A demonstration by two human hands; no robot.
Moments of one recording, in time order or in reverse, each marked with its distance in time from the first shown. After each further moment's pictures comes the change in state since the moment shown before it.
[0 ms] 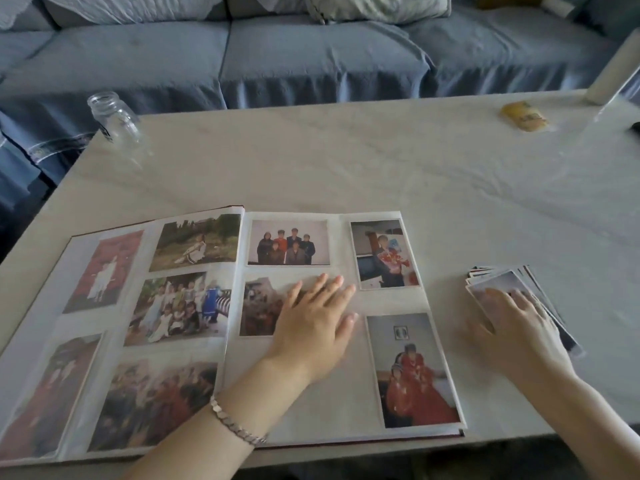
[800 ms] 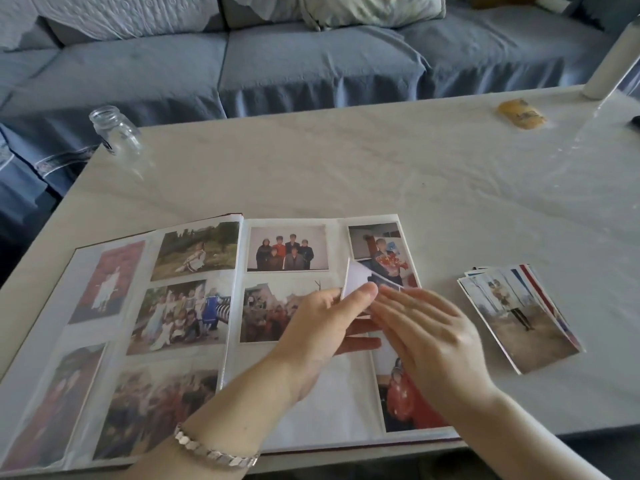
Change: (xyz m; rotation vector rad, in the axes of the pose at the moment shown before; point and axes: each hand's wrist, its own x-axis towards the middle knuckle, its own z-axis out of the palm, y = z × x) left_hand -0.017 0.043 -0.058 -1.468 -0.113 -0.343; right_hand -0.034 -0.082 0.001 0.326 0.609 -0.915
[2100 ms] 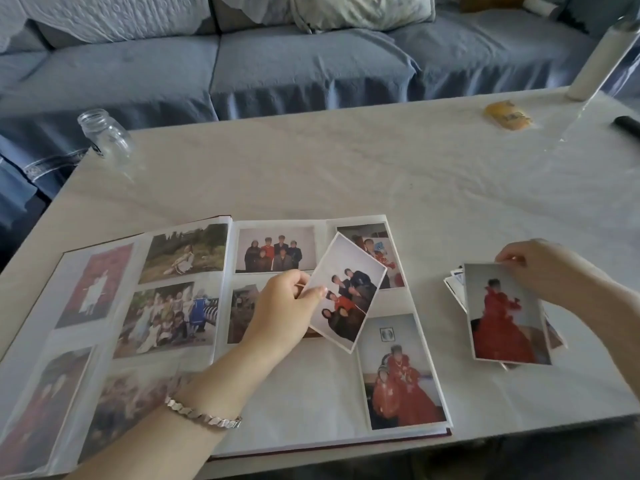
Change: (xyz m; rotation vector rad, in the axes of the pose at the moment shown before) left_hand 0.029 -0.014 -0.029 0.641 0.353 0.220; right_hand 0.010 0.162 -0.066 -0.251 -0.737 0.892
